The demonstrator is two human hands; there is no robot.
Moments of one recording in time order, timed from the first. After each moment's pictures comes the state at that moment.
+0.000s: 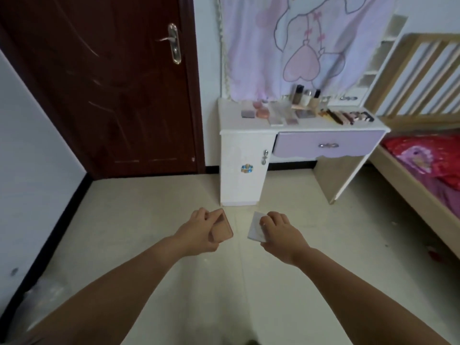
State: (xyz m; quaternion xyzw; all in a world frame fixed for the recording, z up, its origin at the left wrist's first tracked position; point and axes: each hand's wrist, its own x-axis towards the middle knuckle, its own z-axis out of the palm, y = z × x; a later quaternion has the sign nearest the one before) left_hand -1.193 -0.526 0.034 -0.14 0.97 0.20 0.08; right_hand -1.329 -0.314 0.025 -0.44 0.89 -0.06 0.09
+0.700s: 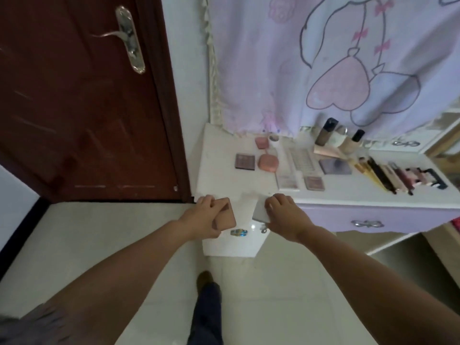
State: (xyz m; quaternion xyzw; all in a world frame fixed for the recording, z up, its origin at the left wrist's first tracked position) left_hand -1.657 -0.757 0.006 -0.14 0.97 0.18 0.08; right_hand -1.820 -0.559 0.010 -0.47 0.88 -0.04 0.11
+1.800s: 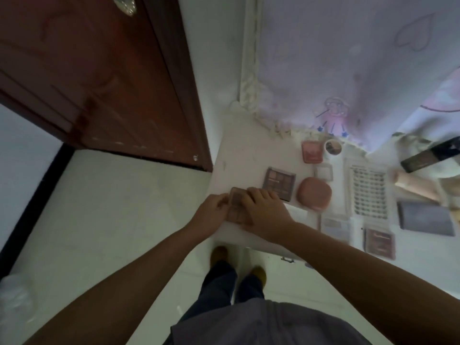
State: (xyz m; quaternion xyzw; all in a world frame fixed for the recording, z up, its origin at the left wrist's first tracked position) left_hand -1.793 -0.860 -0.055 -0.40 0.74 0.53 0.02; right_hand -1.929 -0.757 -0.042 -0.65 0.74 0.03 0.16
